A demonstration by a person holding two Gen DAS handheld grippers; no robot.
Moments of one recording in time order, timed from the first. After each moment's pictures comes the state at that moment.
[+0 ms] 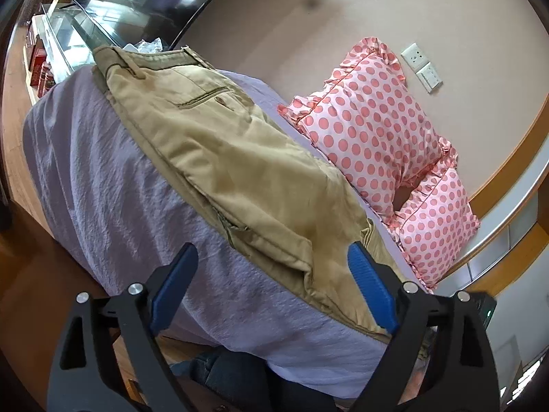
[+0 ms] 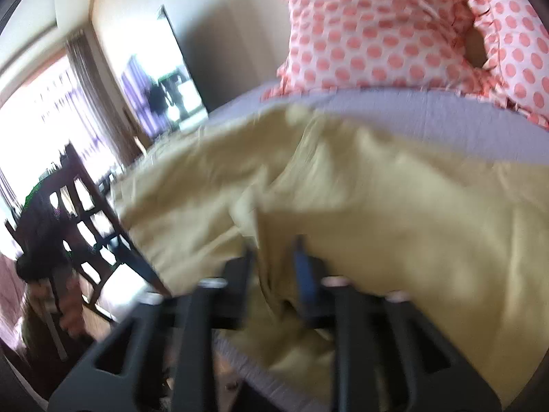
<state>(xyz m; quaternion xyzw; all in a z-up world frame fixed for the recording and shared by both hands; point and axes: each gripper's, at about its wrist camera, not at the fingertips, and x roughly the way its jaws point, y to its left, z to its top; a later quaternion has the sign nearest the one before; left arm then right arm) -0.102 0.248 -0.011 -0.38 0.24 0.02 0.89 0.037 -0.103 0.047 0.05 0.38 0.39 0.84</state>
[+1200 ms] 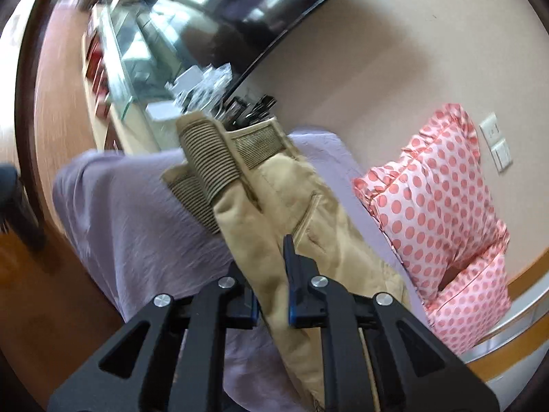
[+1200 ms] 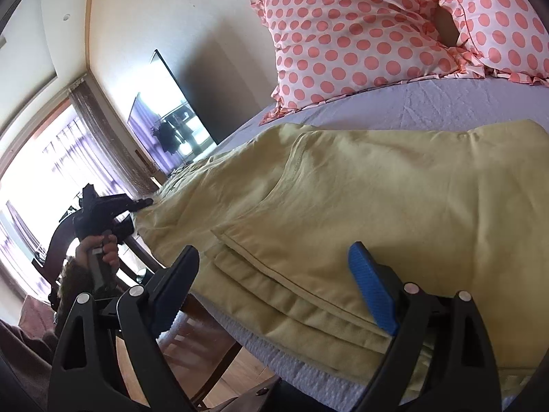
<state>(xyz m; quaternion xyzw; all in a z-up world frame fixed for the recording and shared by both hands) -0.043 0.351 0.023 -0.41 0.24 0.17 0.86 0.035 -0.141 0.046 0.16 0.36 0.39 0.83</state>
